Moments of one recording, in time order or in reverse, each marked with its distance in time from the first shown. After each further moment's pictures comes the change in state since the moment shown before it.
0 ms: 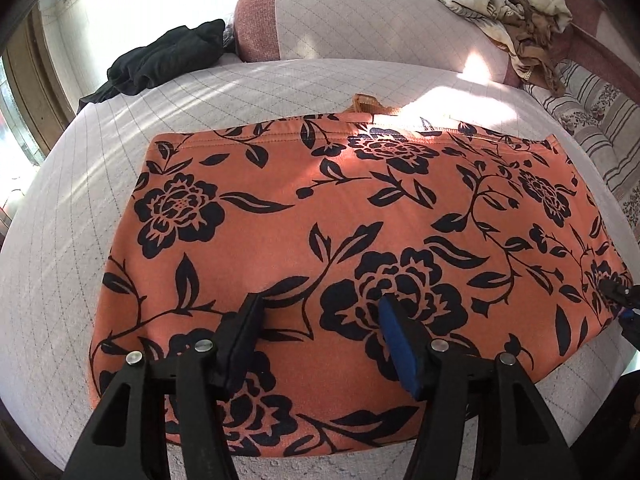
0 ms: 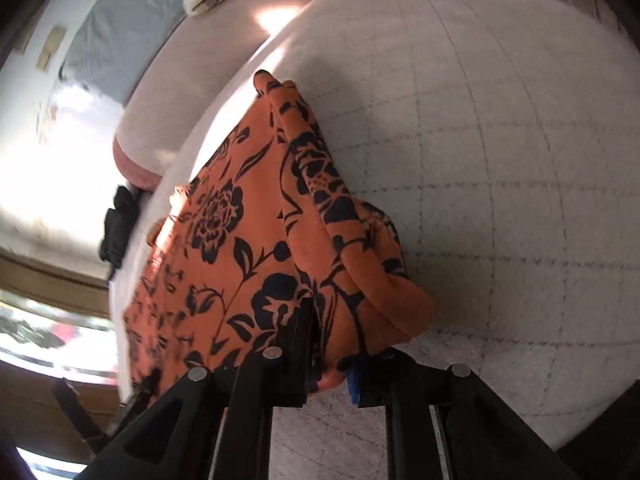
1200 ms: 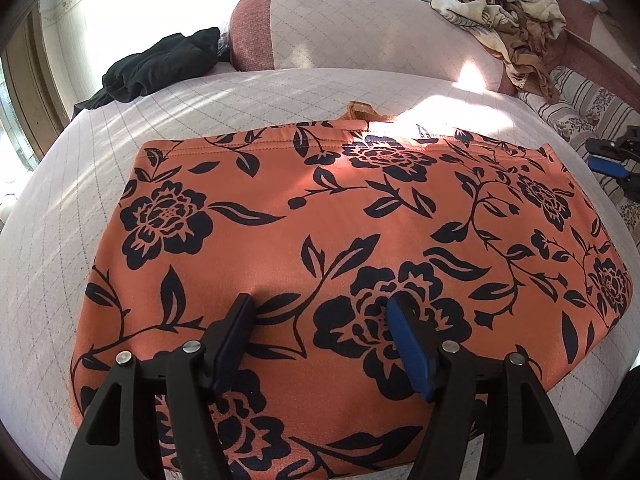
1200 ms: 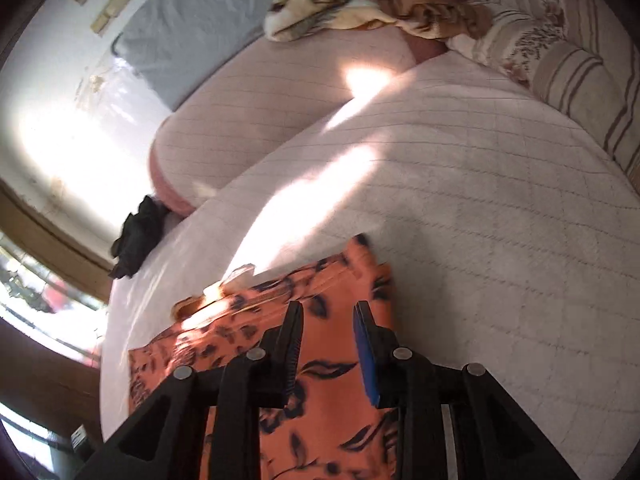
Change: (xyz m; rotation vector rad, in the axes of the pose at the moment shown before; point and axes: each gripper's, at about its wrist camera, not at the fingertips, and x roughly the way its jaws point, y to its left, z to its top) left arm 0.010 -0.002 0.001 0.005 -0.052 -0.020; right arm 0.016 0.101 0.119 -0.355 -0.045 0.013
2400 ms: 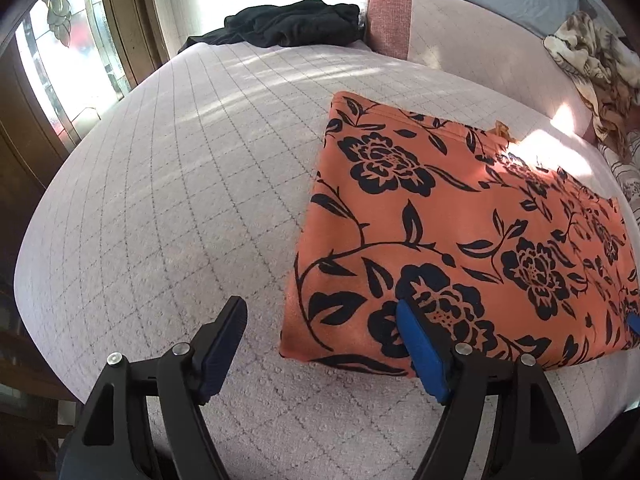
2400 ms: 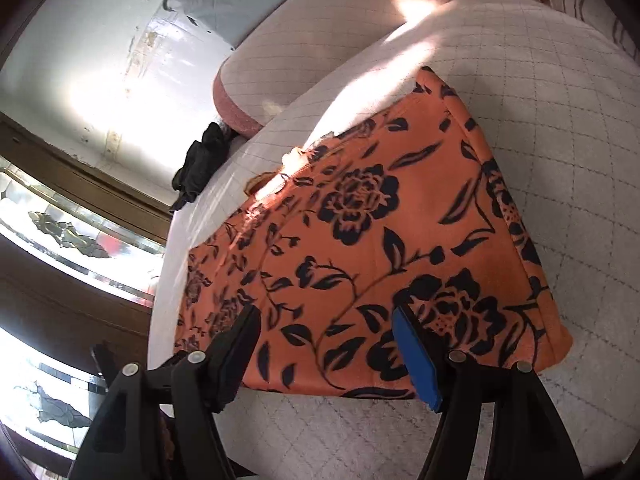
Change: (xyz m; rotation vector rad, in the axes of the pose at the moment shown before) left arm -0.047 0.104 -0.044 -0.253 0.092 0.199; right arm -0.003 0.014 -0.123 0.013 0.158 0.136
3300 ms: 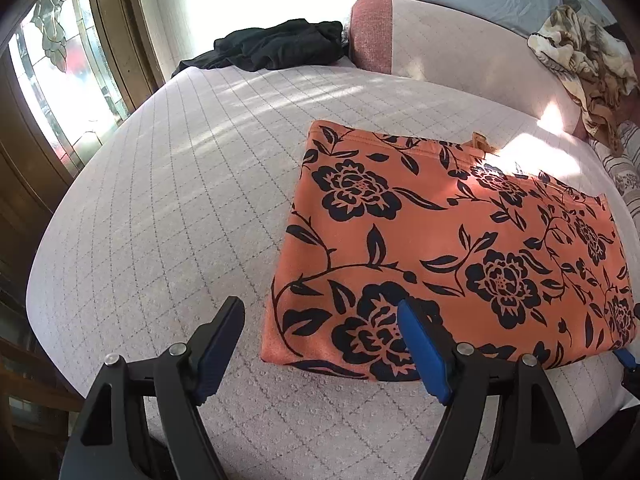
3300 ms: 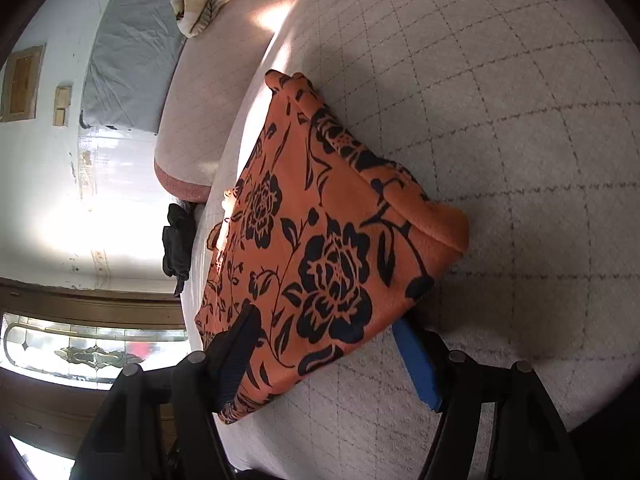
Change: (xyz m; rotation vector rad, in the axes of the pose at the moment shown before) left arm -0.031 -0.020 0.012 0.030 -0.059 0.003; right arm -0.020 -0.064 -0.036 0.472 -0.091 0.084
